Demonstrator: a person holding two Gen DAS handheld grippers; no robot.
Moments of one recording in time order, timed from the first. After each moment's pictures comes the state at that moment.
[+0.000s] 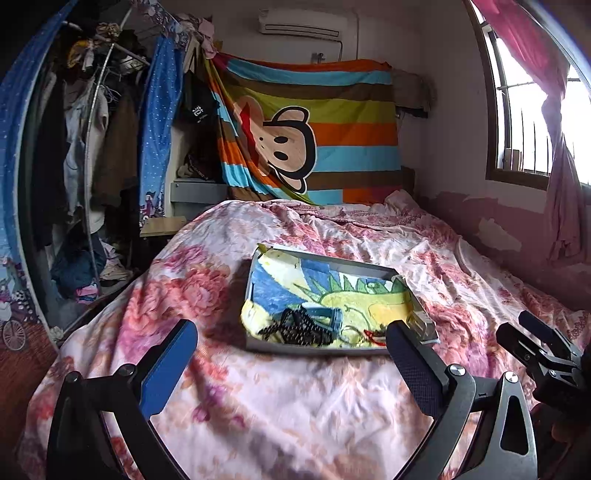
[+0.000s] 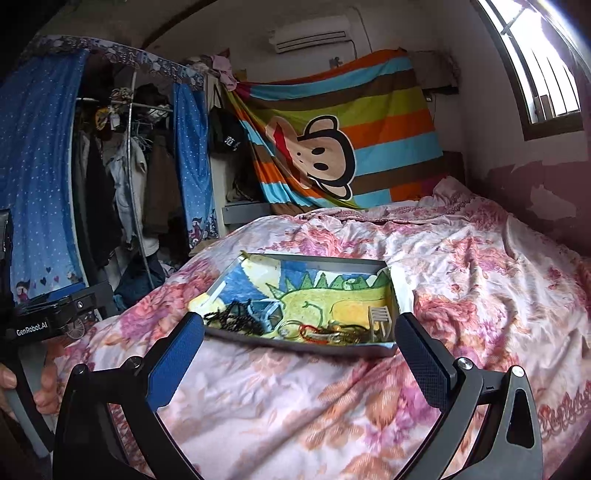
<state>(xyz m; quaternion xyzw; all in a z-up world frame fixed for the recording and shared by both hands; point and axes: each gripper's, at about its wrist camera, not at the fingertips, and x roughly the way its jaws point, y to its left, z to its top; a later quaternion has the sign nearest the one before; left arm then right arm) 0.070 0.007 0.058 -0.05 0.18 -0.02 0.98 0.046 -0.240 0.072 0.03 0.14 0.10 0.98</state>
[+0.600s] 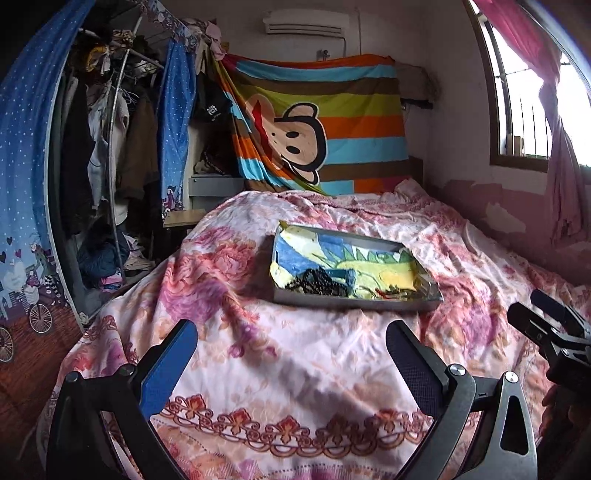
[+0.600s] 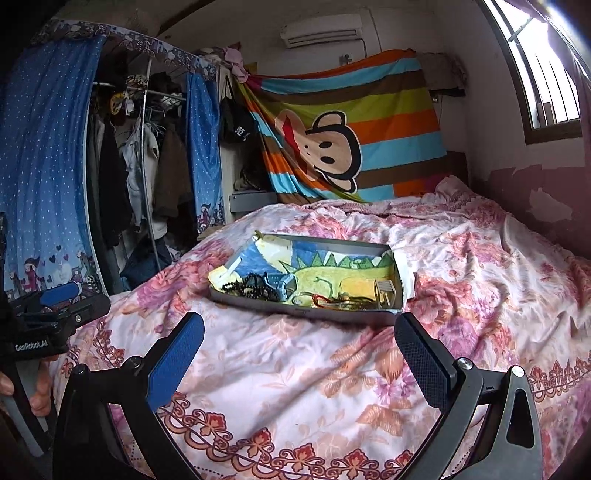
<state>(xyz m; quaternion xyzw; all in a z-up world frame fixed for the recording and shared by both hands) -0.002 0.012 0.032 -0.03 0.19 0.00 0.98 -0.005 -0.230 0.057 0.02 0.16 0.10 0.98</state>
